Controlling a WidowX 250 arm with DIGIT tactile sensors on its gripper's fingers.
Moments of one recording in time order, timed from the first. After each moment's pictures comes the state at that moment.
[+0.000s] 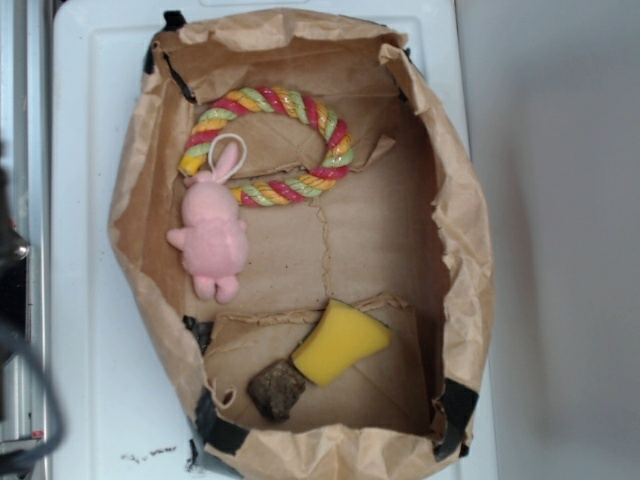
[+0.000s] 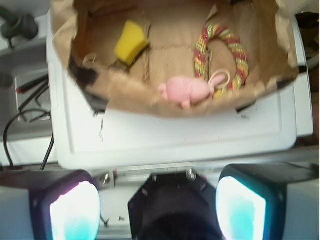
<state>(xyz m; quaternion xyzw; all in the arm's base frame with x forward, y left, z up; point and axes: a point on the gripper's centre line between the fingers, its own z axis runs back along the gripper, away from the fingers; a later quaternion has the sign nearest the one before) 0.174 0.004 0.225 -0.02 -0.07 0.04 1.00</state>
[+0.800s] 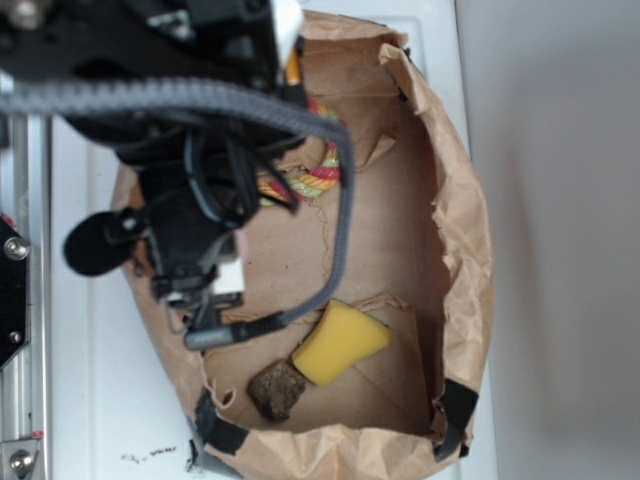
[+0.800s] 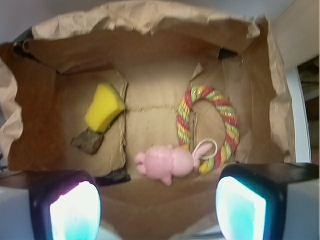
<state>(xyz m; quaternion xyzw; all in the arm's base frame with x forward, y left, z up) 0.240 0.047 0.197 -0.01 -0.12 0.06 0.99</state>
